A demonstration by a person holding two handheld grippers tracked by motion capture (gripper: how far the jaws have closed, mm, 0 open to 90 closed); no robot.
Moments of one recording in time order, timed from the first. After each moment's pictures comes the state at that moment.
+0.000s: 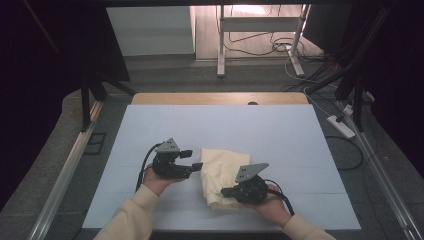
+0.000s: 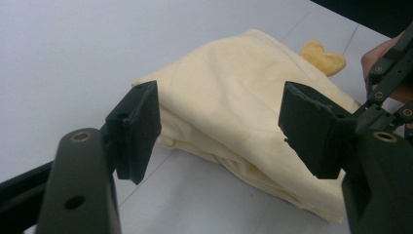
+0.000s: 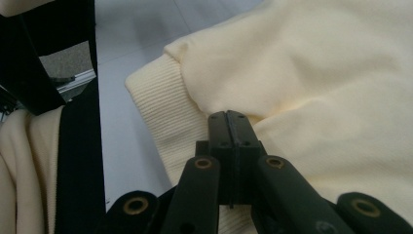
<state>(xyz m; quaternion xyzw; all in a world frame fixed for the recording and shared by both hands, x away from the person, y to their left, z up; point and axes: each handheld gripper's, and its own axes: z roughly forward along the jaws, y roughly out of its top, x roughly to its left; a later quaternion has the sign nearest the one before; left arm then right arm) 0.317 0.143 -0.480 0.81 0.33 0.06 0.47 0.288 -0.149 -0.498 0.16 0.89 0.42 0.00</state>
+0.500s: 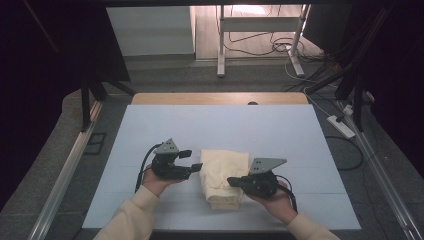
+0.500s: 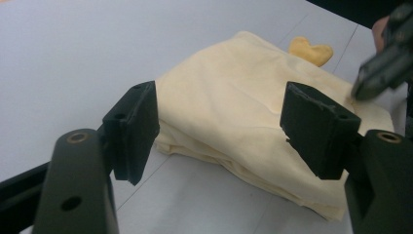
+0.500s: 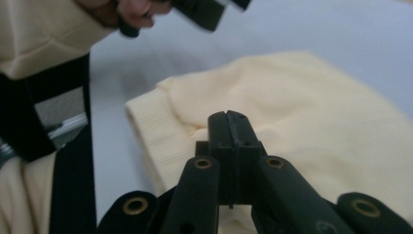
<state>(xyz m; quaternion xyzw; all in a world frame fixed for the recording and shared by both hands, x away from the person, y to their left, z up) 0.313 0.144 -0.478 0.81 0.33 0.07 0.48 0.293 -0.173 -0.476 0.19 0.85 0.49 0.04</state>
